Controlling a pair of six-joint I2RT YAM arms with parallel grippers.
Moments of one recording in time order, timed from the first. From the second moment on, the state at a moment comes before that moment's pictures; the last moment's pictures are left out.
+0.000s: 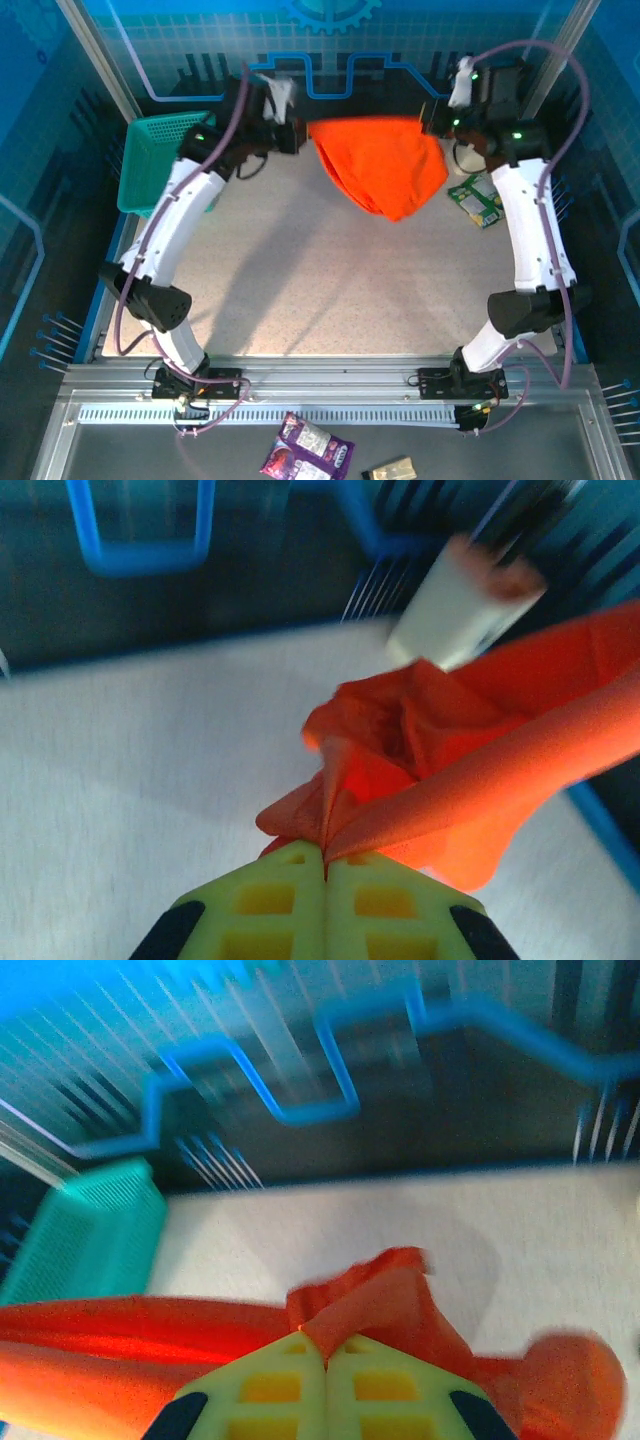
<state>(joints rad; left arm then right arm) -0.40 1.75 2.20 -0.90 0.18 -0.28 0.15 1.64 2.17 -0.97 -0.18 0.32</state>
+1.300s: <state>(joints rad) -0.25 1.56 1.02 -0.66 -0.02 -0.35 0.34 1.86 1.43 -0.70 -0.33 0.41</state>
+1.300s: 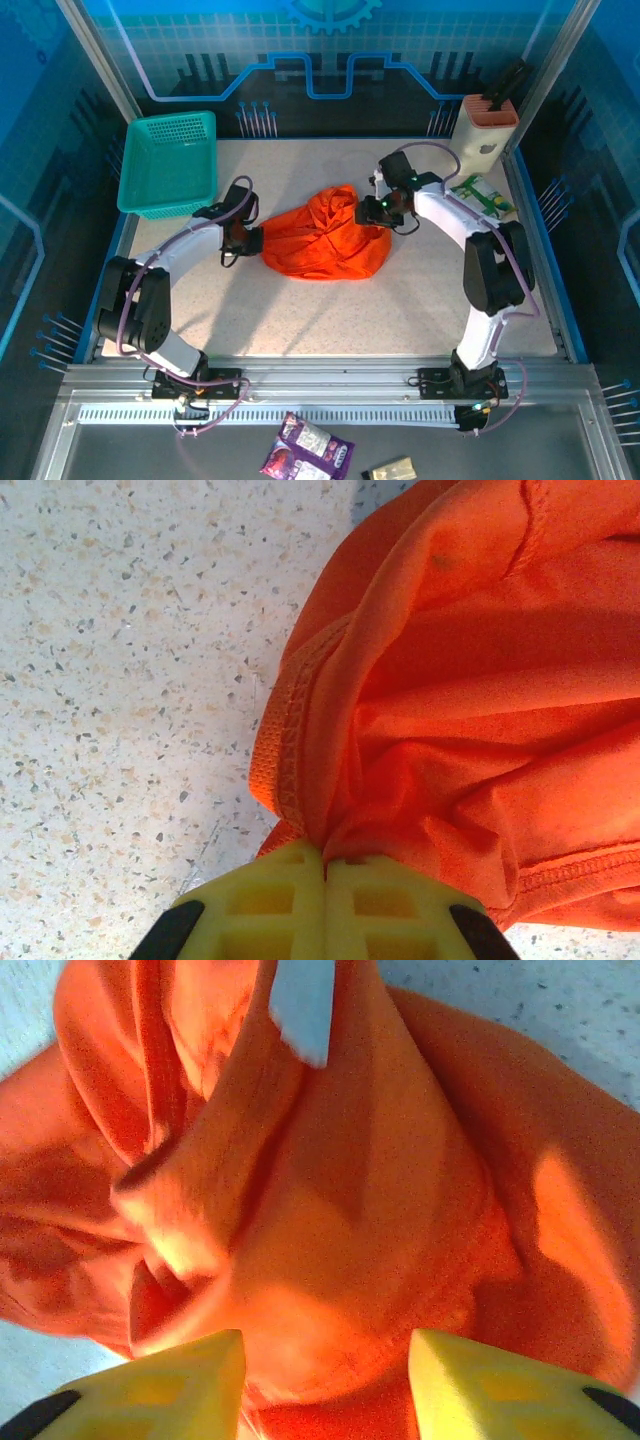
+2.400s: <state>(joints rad) -0.25 1.56 1.03 -0.66 -0.02 -0.35 0.19 1.94 1.12 -0.15 -0.71 0.97</state>
